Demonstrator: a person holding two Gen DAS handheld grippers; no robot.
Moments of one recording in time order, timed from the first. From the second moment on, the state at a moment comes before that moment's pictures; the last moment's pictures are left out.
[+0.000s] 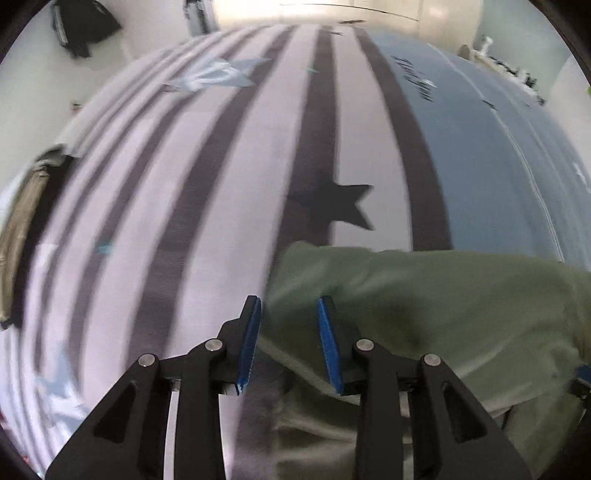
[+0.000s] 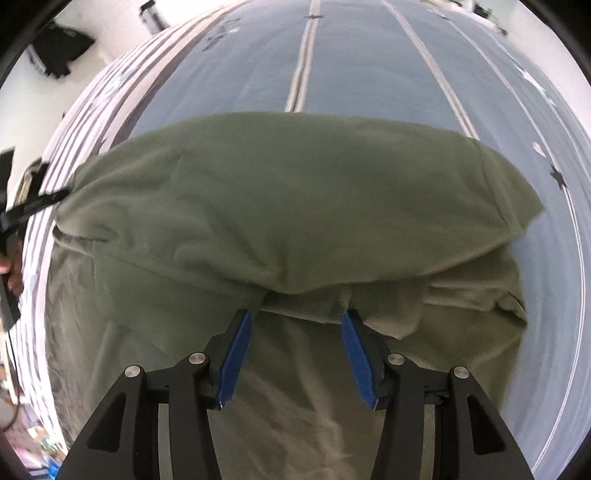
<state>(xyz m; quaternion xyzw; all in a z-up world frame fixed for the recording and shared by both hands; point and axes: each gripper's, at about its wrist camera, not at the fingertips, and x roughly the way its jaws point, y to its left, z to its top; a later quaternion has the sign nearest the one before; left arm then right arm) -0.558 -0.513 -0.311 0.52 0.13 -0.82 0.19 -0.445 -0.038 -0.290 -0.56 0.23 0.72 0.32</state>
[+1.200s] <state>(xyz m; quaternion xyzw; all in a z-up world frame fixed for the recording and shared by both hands) -0.551 -0.344 -0.337 0.54 0.31 -0.78 -0.05 -0.446 -0.046 -0.323 -0.53 0.33 0.74 0.25</state>
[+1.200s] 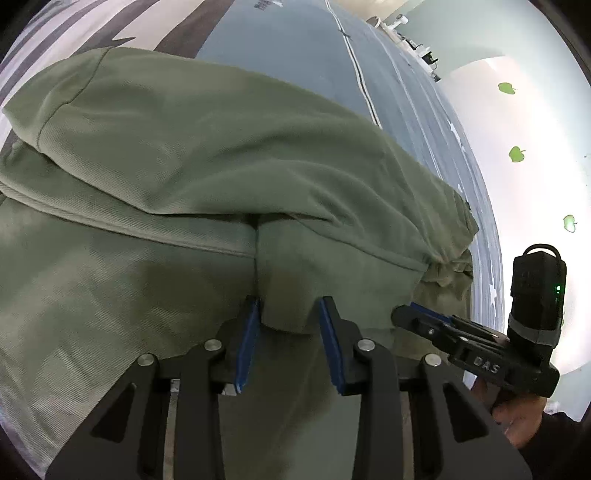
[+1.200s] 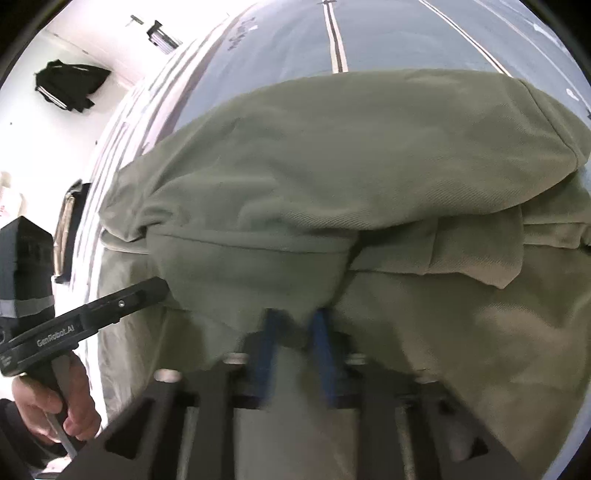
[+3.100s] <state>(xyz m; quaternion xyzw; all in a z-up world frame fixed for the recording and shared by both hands) -0.603 -0.448 -0.337 0.51 0.12 -0.84 0.15 -0.454 0.113 -0.274 -0.50 0.17 0.71 0.47</state>
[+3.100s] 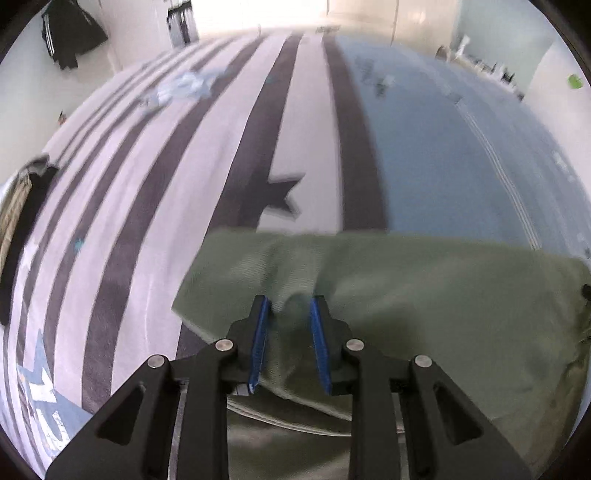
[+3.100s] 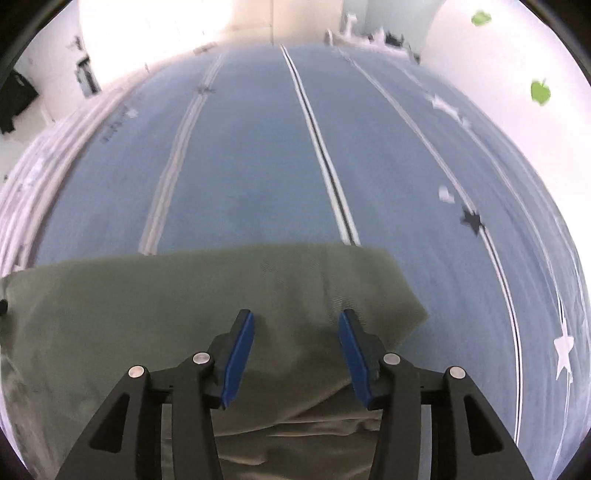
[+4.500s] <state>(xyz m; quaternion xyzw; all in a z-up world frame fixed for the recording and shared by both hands) -0.149 -0.382 -0.355 0.62 0.18 -0.75 0.14 -0.186 -0.100 -0.312 -0.58 0.25 0.66 0.41</state>
